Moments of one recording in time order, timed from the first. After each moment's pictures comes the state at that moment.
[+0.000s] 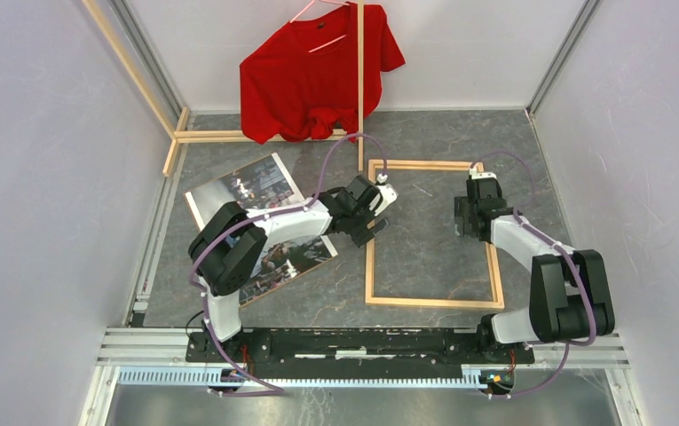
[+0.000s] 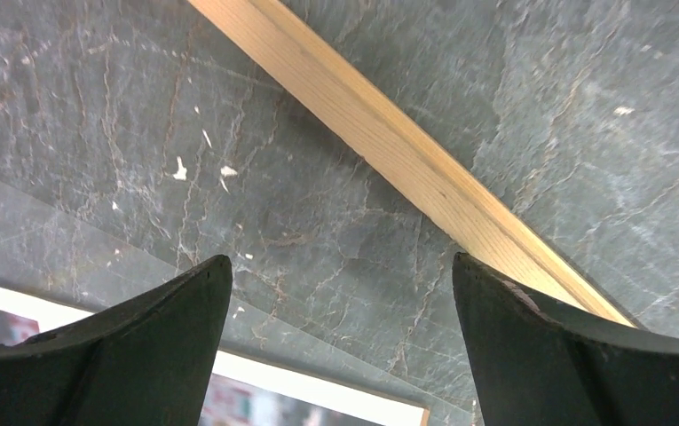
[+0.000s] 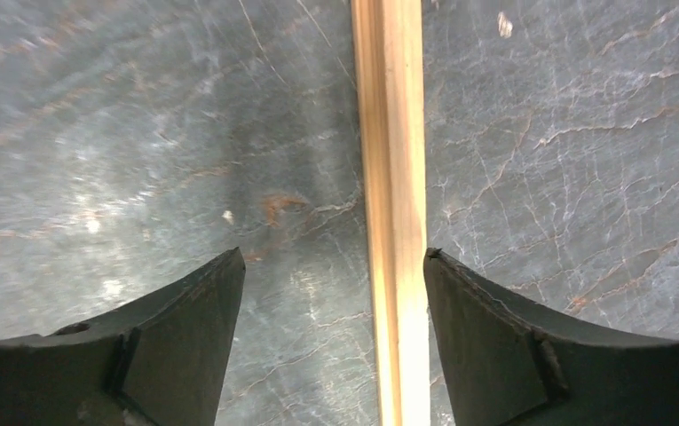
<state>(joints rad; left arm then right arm) -0.85 1.88 1.23 -0.31 -0.17 0.19 0.11 1.42 0.68 -0.26 0.35 0.06</state>
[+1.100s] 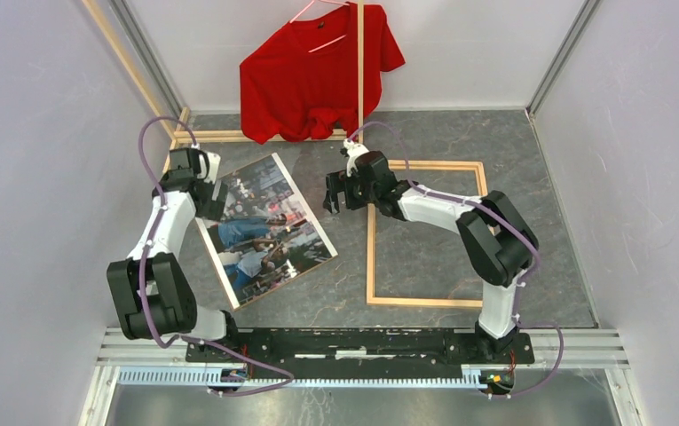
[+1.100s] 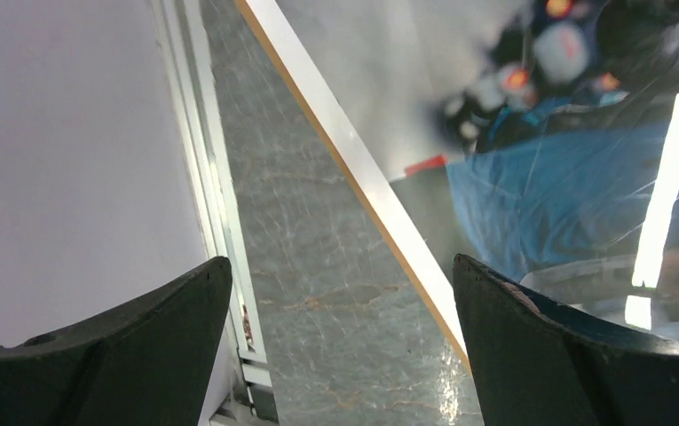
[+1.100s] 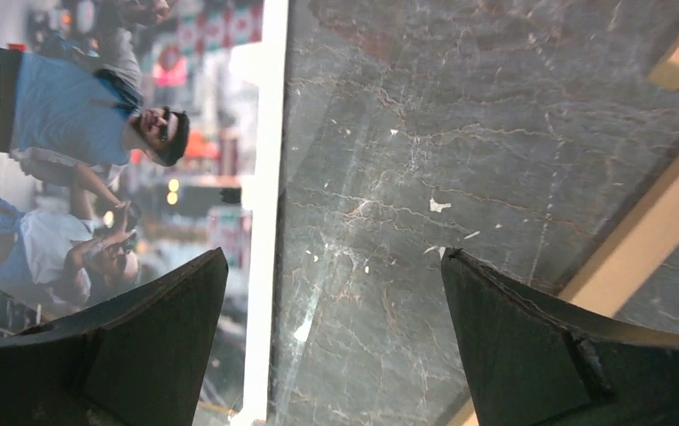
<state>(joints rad) 0.15 1.41 1.07 -0.61 -0.19 0.38 0.67 1.87 1.21 0.06 -0.13 0.33</state>
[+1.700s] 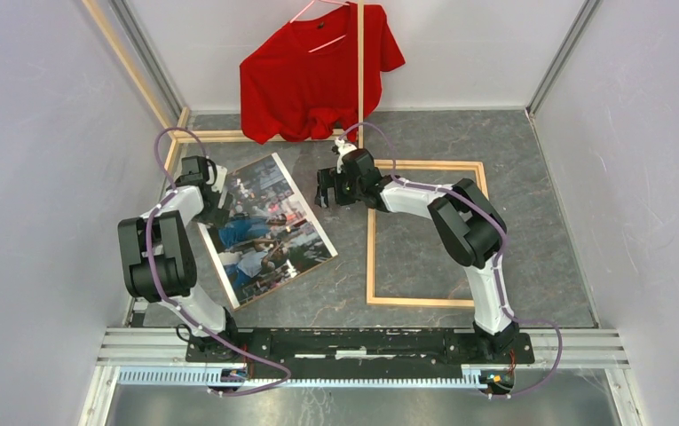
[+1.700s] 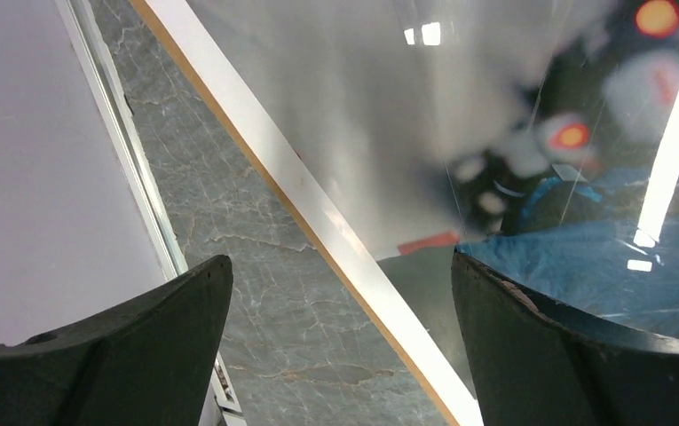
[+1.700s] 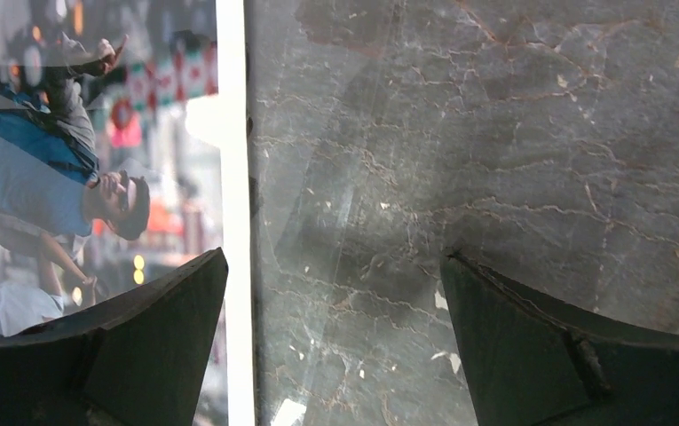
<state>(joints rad) 0.19 1.66 0.98 -0.42 -0.23 0.42 0.68 2.13 1.40 0.05 -0.14 0.40</state>
